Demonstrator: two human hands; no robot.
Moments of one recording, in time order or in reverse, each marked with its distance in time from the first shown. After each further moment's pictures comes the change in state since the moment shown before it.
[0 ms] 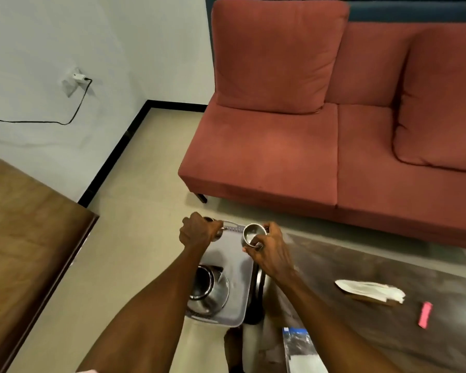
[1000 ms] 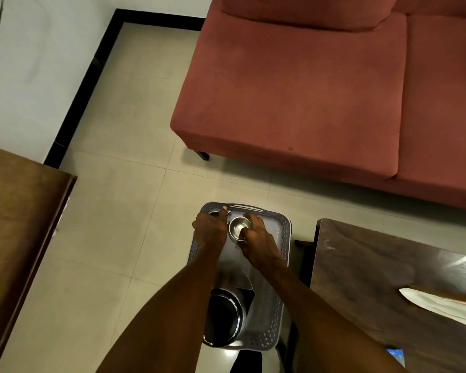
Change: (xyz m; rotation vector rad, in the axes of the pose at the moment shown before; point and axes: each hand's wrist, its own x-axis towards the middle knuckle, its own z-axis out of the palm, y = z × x) left_hand 0.169 -0.067 0.130 -0.124 -0.095 -0.250; right_hand 0.112 0.033 0.211 -0.153 -0.324 -0.011
